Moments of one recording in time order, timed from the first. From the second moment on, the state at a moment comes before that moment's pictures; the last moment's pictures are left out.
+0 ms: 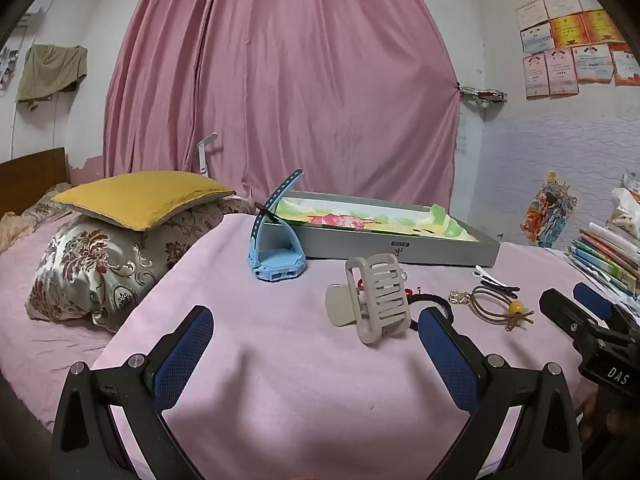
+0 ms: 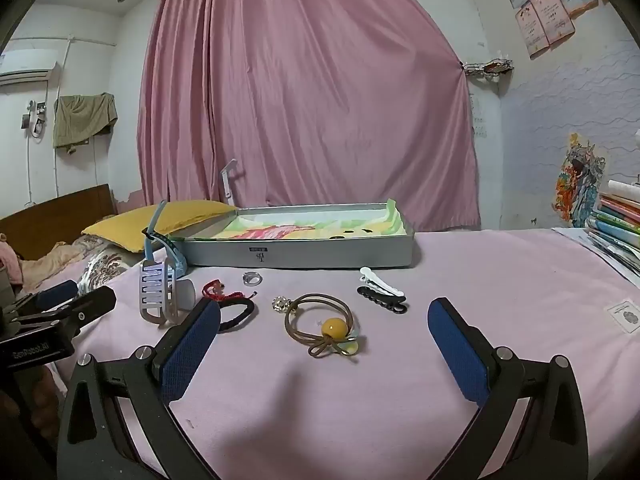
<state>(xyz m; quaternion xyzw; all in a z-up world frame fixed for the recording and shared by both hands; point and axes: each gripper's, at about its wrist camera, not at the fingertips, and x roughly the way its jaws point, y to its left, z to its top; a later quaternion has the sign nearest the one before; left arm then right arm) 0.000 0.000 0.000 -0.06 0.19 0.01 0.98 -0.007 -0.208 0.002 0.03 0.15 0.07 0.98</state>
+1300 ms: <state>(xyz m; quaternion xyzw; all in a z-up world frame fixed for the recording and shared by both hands) 0.000 -0.006 -0.001 -0.06 0.19 0.01 0.98 -0.008 -0.202 0.003 0.04 0.15 0.08 0.99</state>
